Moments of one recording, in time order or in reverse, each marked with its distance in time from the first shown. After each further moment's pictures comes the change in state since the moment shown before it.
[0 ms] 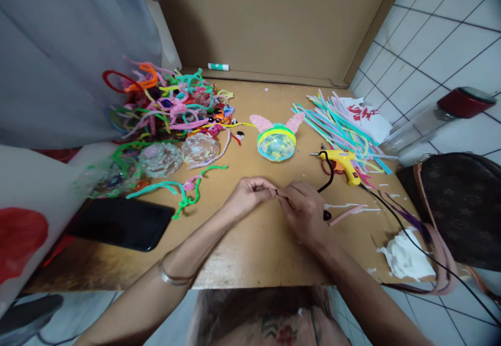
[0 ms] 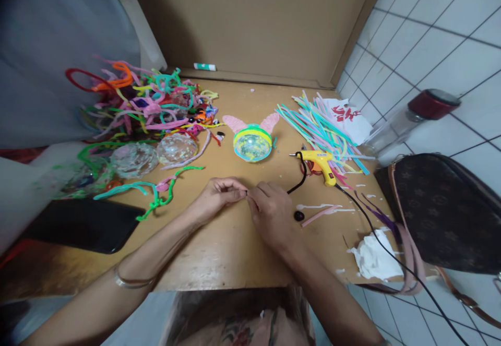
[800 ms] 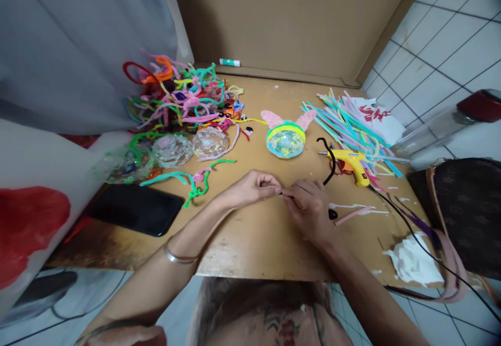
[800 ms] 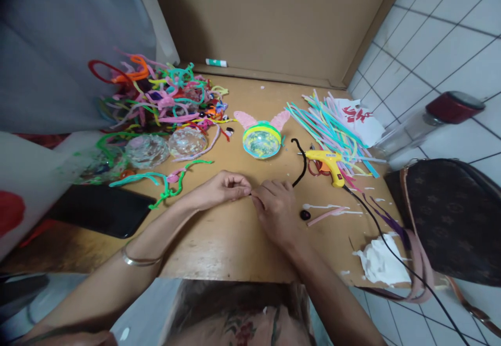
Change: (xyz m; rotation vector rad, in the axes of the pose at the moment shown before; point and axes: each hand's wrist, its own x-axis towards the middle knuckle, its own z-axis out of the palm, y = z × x) left_hand 0.005 0.010 -0.020 0.139 -0.293 0.031; right_hand 0.000 0.002 -0.002 0.000 -0.064 -0.074
